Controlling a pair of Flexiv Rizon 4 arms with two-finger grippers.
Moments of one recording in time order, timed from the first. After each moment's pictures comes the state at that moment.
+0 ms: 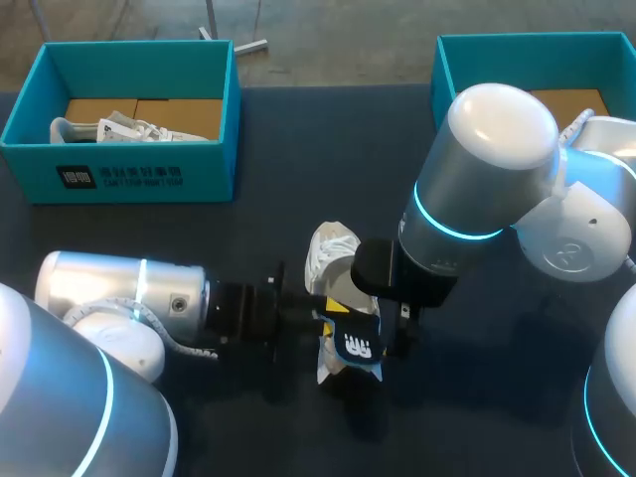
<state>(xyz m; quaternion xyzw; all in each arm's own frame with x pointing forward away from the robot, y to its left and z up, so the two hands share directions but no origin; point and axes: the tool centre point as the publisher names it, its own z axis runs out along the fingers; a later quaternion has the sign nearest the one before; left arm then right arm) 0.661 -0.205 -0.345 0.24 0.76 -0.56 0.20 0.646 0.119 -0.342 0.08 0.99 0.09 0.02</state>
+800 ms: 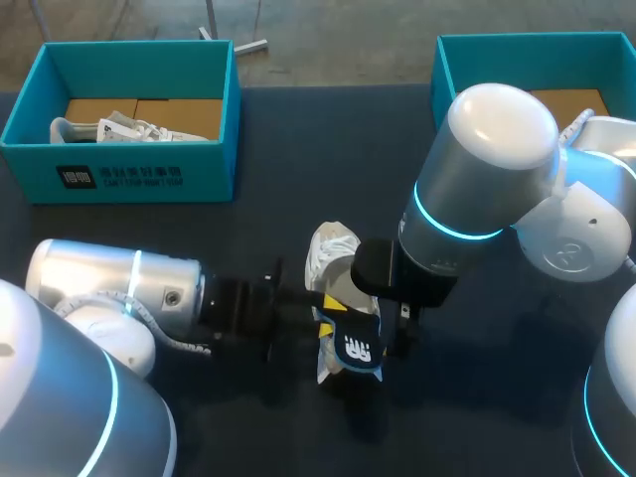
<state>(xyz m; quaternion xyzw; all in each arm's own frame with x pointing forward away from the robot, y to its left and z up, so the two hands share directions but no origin) 0.653 -0.201 -0.330 0.26 0.77 -0.56 0.19 0.646 0.119 -0.342 0.08 0.99 0.09 0.02</state>
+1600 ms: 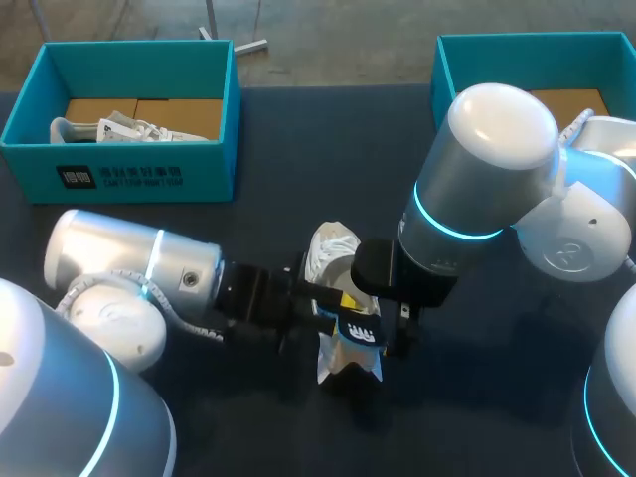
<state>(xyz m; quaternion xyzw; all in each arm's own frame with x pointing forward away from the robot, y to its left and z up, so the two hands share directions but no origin) 0.645 -0.222 -0.320 0.28 0.76 -0.56 0.15 0.646 0.119 -0.342 0.08 0.99 0.09 0.02</state>
